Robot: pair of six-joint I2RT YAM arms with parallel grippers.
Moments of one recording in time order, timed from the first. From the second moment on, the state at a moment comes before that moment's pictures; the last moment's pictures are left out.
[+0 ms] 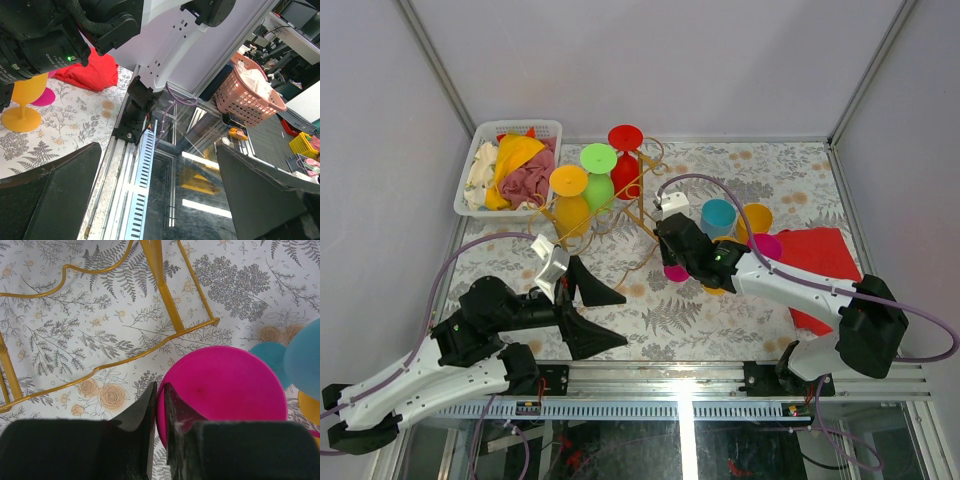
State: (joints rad) left arm -1.05 0.46 0.69 -0.14 0.42 -0.52; right arm 0.93 1.43 1.02 -0.26 0.40 0.38
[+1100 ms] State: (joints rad) left arm -1.05 0.59 0.92 -0.29 0.26 -0.53; right arm 0.93 1.34 0.93 -0.20 0.39 0.36
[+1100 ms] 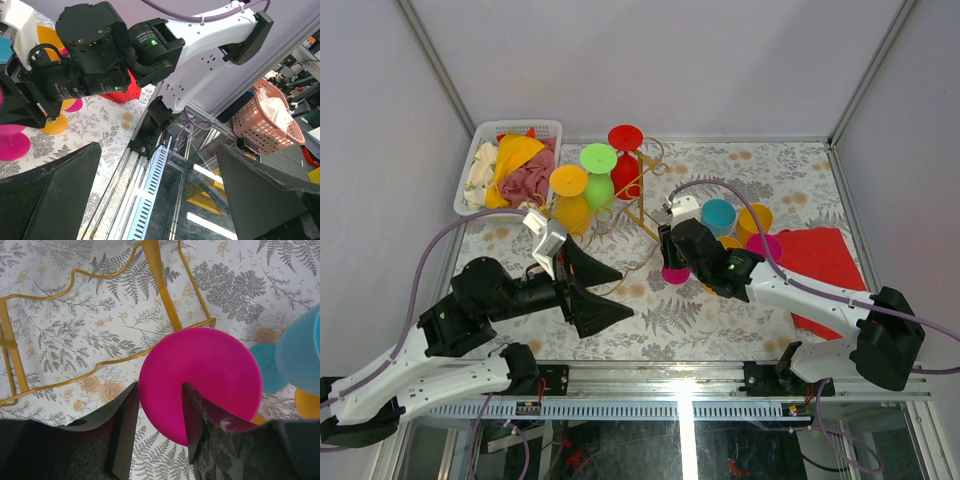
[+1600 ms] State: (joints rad) left arm -1.05 0.66 1.07 -0.40 0.17 -0.47; right arm 0.93 1.17 0.86 -0.15 0.34 0.35
